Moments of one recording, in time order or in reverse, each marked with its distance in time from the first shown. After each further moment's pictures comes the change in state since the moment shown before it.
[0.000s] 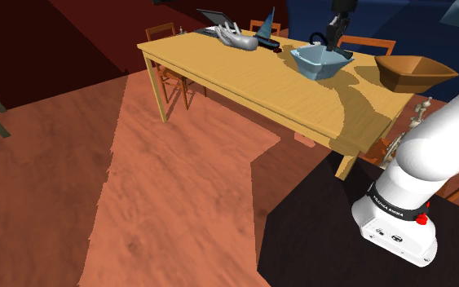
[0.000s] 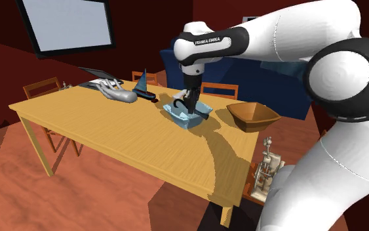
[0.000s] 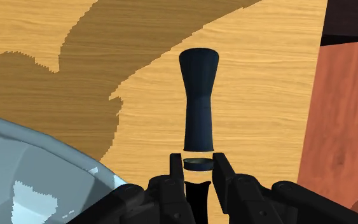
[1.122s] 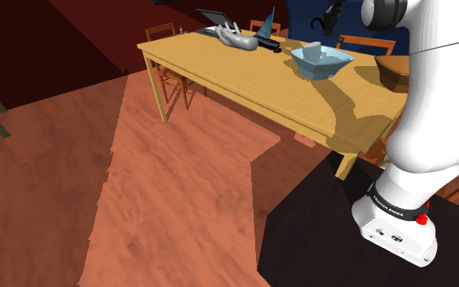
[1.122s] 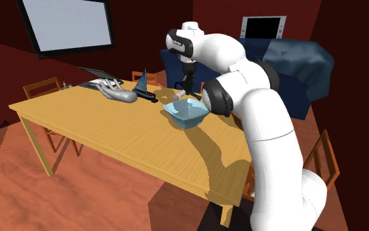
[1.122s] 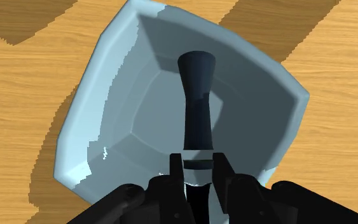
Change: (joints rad) arm -0.262 0.814 -0.128 0.981 0.356 -0.245 -0.347
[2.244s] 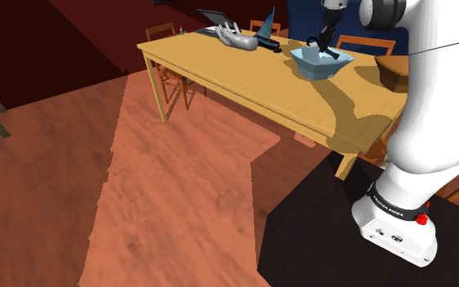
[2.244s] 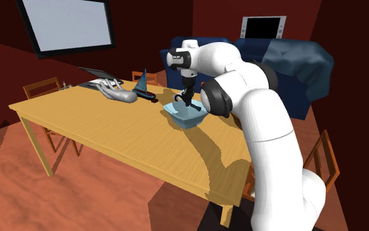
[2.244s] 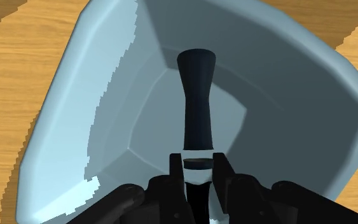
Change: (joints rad) arm 0.029 -0.003 0.001 -0.207 0.001 0.197 -0.025
